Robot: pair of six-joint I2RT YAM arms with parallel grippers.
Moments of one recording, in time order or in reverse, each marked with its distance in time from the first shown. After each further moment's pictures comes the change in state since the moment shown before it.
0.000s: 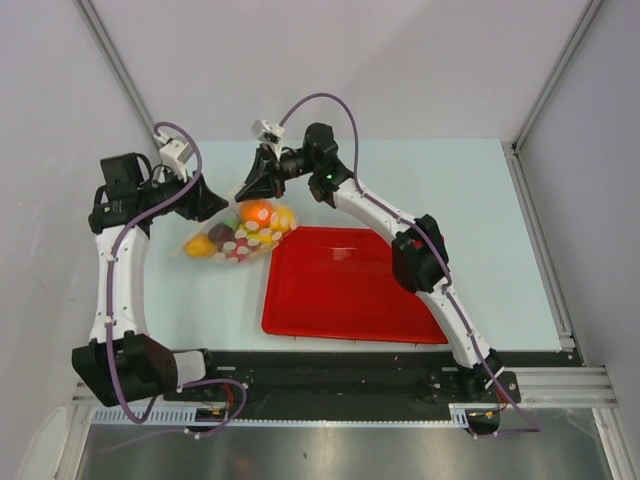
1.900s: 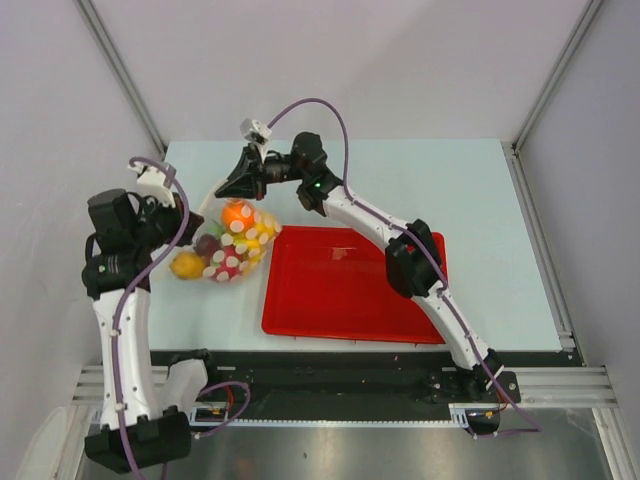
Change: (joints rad) left arm 0.009 -0.328 -0.153 -0.014 -0.316 -0.204; right arm 0.056 0.011 0.015 0.037 0.216 0.024
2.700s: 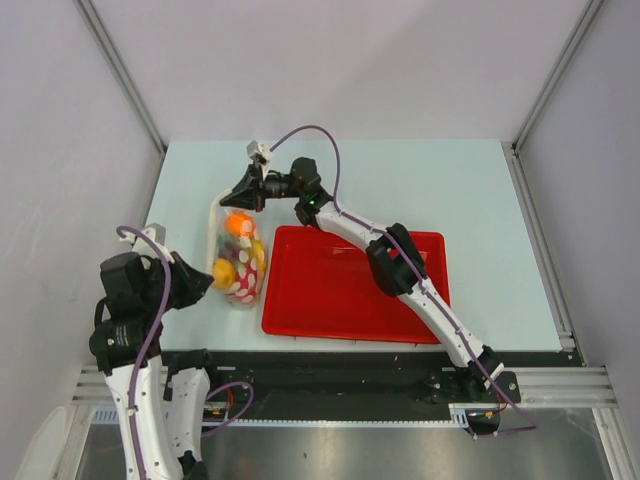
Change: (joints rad) left arm 0.001 -0.375 -0.183 -0.317 -0.152 -0.410; right arm -0.006 0.240 0.070 0.183 0.103 0.001
